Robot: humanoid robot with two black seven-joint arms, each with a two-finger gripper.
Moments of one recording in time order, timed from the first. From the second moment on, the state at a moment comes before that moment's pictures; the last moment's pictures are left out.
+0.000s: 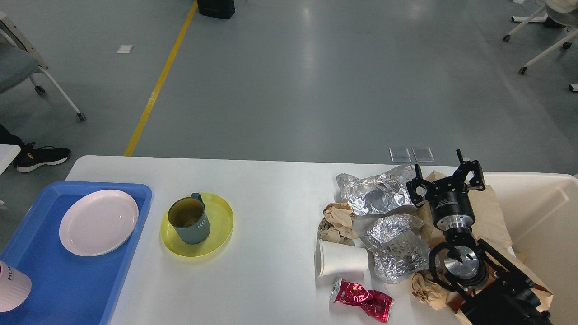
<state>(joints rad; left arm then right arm) -1.01 0.99 0.76 -0.67 0.40 -0.66 -0.09 0.35 -0.15 1.08 0.77 -0.09 0.27 0.49</state>
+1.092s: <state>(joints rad) -1.03 1.05 0.76 -0.71 0.37 -0.73 -0.07 0.35 -0.15 1.08 0.77 -0.09 0.27 0.49</state>
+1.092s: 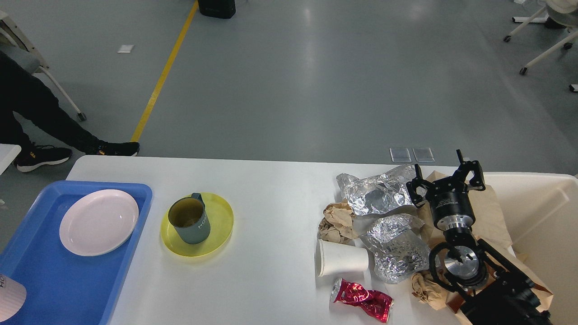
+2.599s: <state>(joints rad) -2.49 0.43 1.68 -1.55 -0.02 -0.65 -0.08 0.35 -0.15 1.08 0.77 -0.09 0.27 0.49</state>
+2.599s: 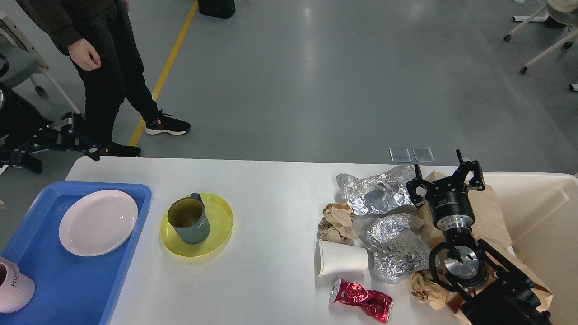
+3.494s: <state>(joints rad) -2.33 0.18 1.59 -1.46 -0.32 -0.84 -0.11 0.35 -0.15 1.08 0.77 -0.09 0.27 0.49</state>
